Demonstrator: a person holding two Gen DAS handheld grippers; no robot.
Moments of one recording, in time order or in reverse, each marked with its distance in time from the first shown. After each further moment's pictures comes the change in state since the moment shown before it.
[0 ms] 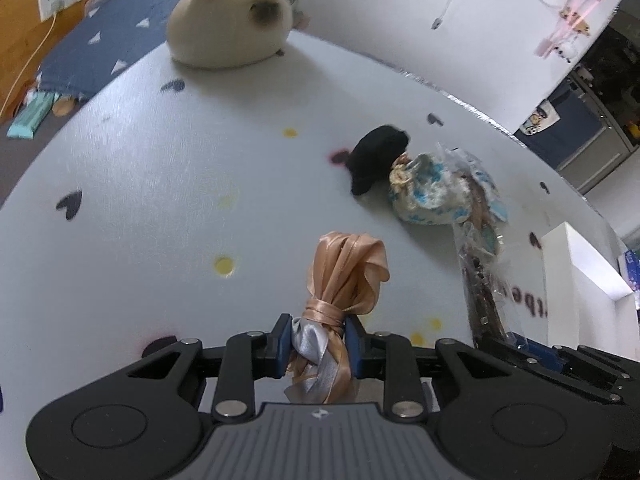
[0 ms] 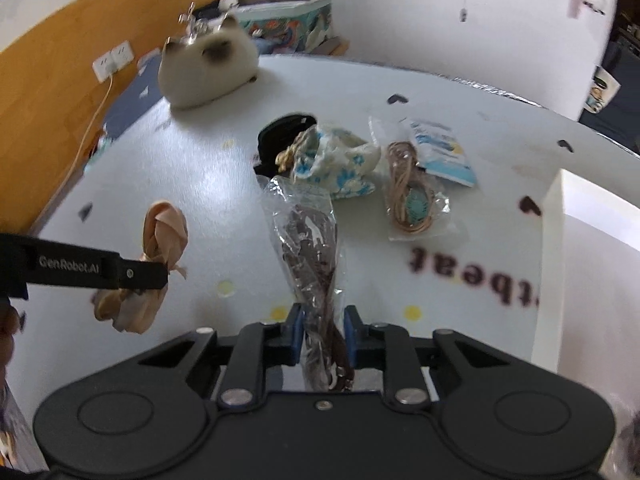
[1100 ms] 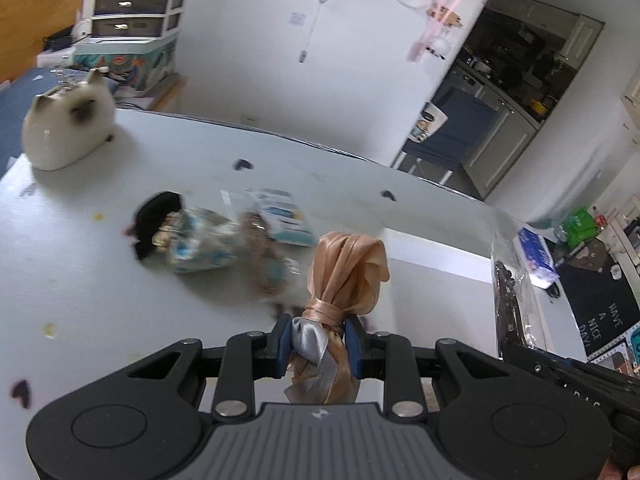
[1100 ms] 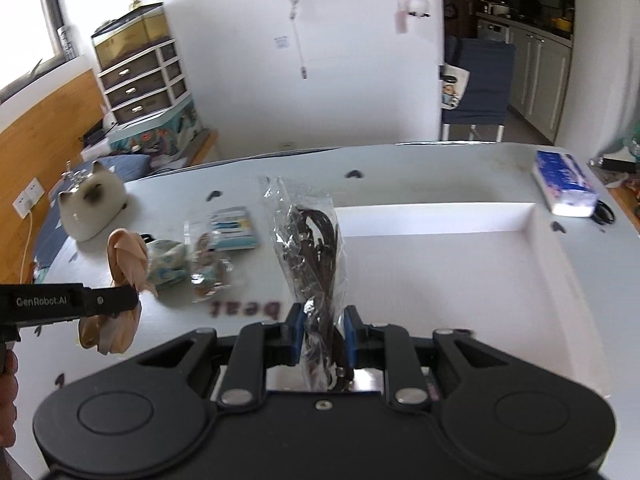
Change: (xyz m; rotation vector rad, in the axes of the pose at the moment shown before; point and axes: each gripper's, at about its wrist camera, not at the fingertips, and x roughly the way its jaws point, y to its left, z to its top) left arm -0.045 -0.167 -0.015 0.199 -0.139 -0.195; right arm -0.139 -0.156 -0.038 0.304 -0.199 -0.205
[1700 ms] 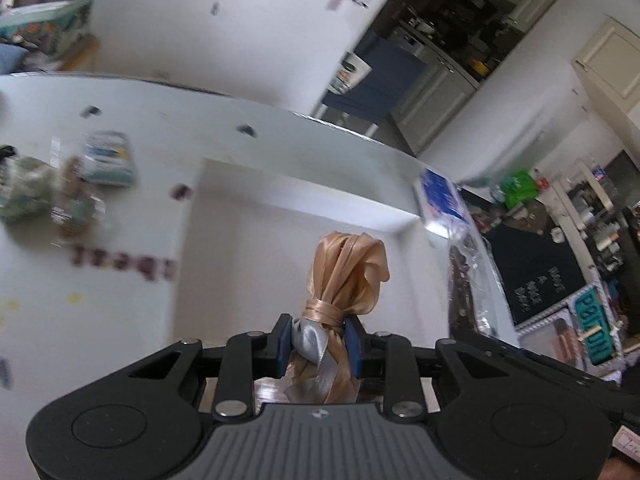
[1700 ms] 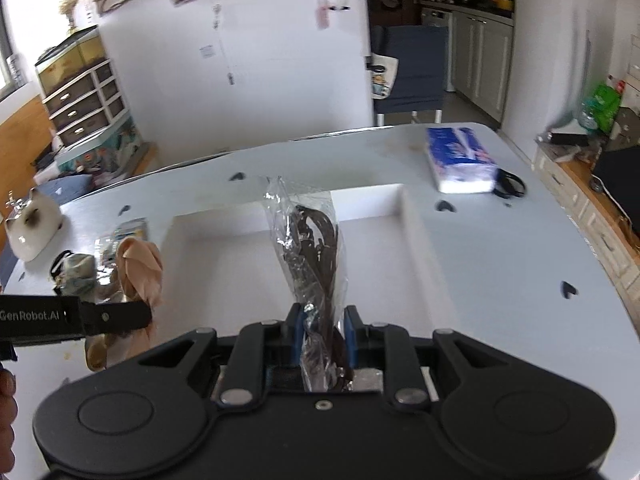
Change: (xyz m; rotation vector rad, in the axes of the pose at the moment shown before) left arm 0.055 -0.145 -0.033 0.019 0.125 -0.191; right arm -0.022 -0.145 -0.012 0.089 0.005 -0.101
